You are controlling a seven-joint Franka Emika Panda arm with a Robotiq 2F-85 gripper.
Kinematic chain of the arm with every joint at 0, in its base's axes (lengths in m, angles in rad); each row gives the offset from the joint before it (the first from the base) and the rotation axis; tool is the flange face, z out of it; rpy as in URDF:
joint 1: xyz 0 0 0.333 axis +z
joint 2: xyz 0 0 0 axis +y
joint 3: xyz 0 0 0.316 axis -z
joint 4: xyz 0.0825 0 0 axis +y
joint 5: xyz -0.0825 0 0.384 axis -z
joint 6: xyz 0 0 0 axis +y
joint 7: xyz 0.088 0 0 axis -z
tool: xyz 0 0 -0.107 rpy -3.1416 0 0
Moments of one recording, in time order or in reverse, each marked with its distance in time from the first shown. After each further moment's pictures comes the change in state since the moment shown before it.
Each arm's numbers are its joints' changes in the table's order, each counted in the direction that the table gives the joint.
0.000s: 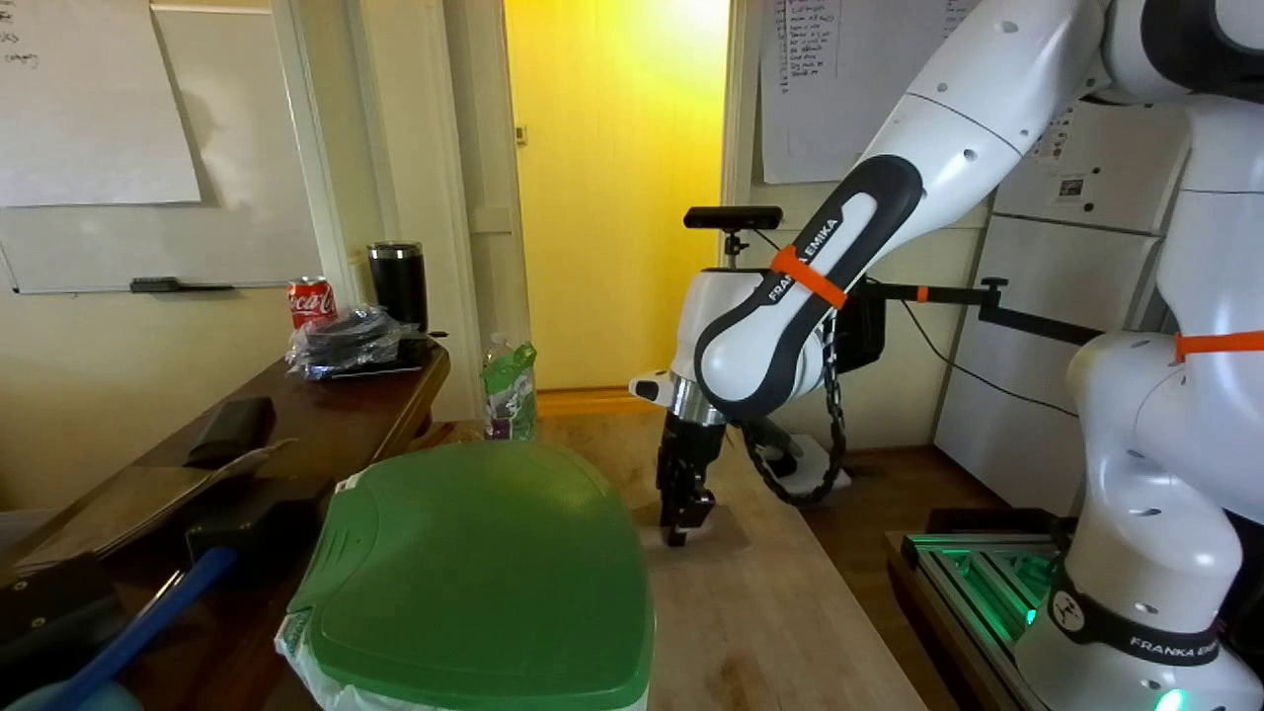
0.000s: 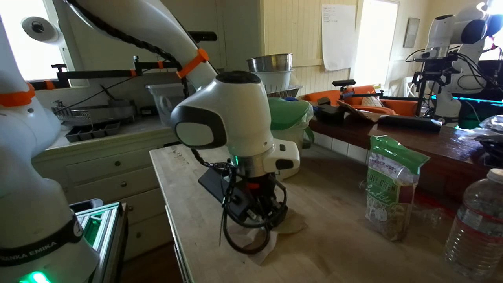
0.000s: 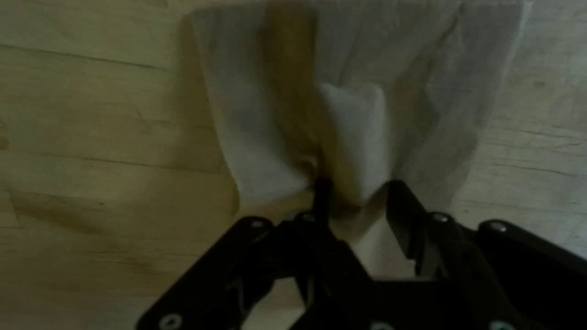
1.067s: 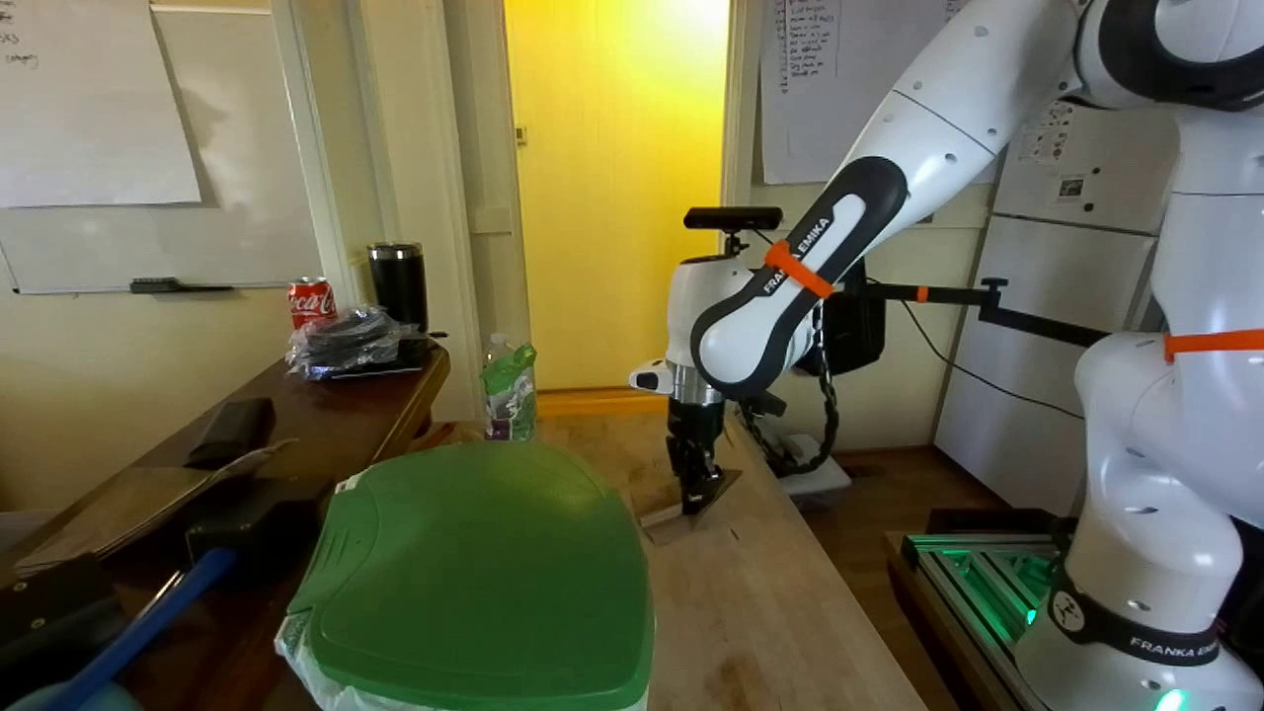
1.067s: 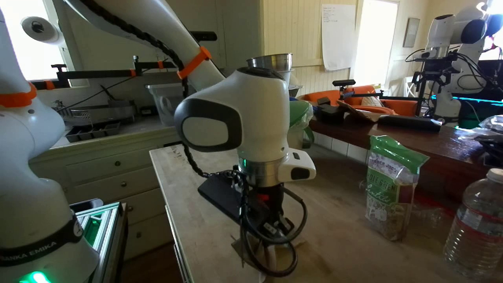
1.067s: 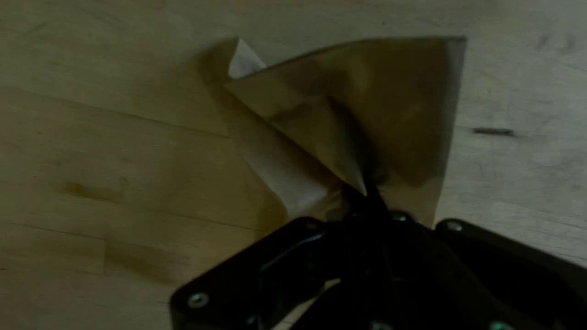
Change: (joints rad) arm -0.098 0.025 0.023 -0.081 0.245 0.171 0.007
